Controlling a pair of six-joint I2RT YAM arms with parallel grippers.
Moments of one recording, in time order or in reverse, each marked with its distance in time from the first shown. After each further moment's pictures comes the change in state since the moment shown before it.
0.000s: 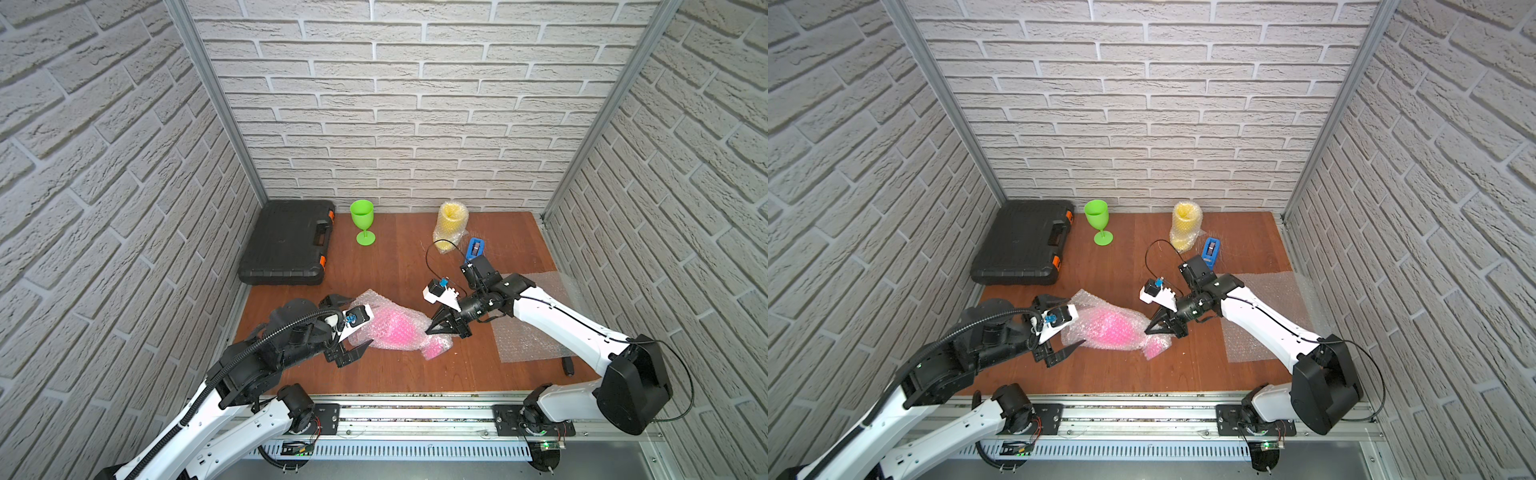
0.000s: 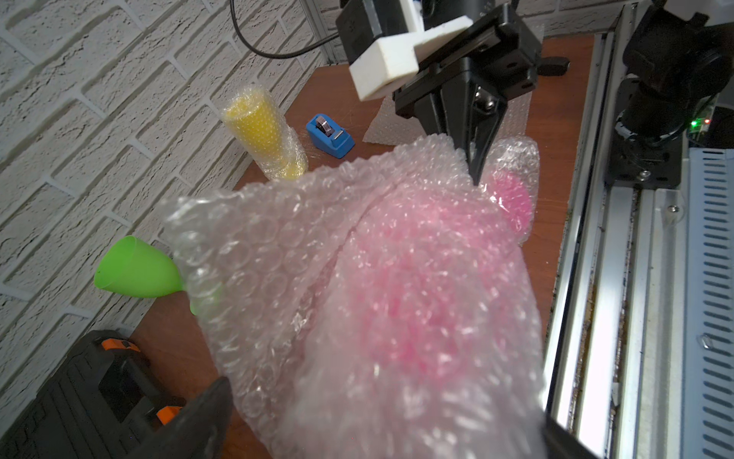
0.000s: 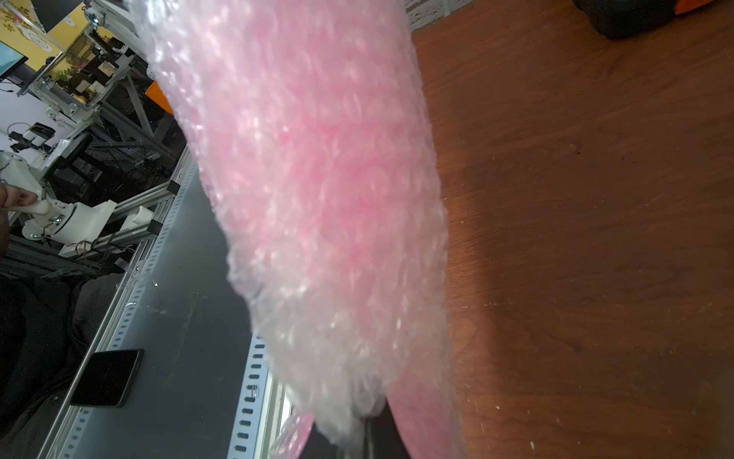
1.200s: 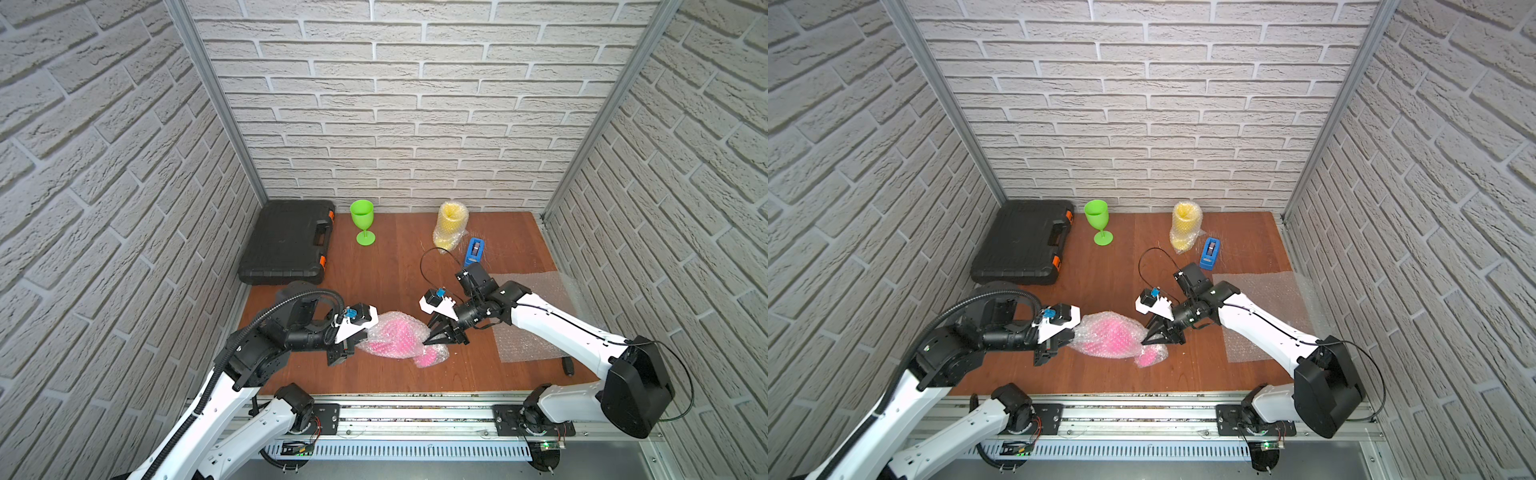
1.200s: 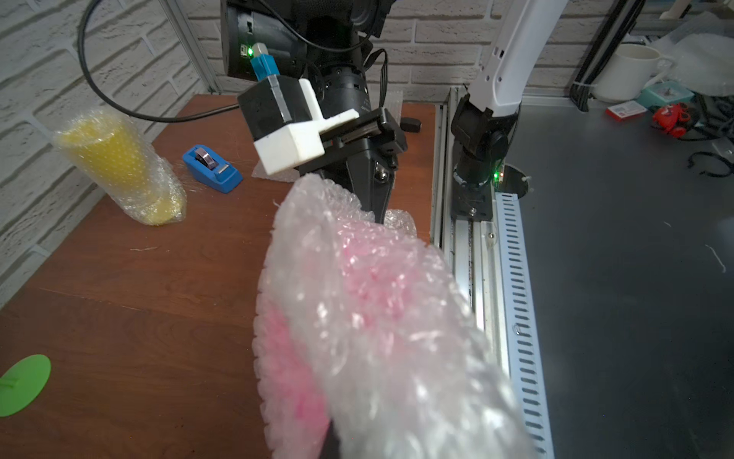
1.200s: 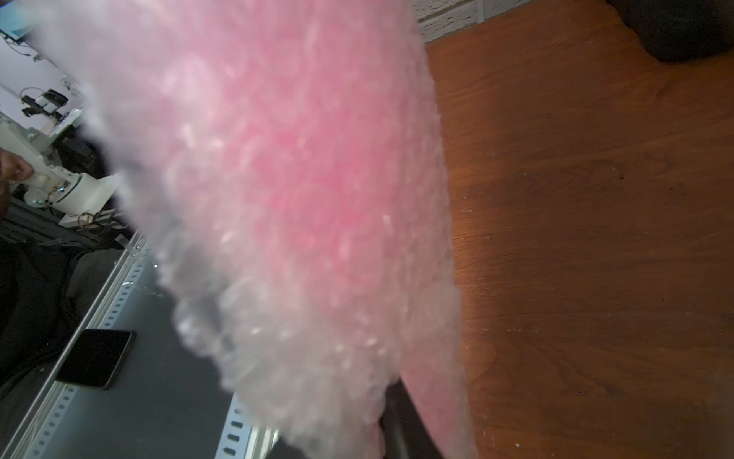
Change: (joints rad) left arm 0.149 0.150 0.111 -0.125 0.525 0.057; right arm 0.067 -0.013 -0.104 0.163 0.023 0.040
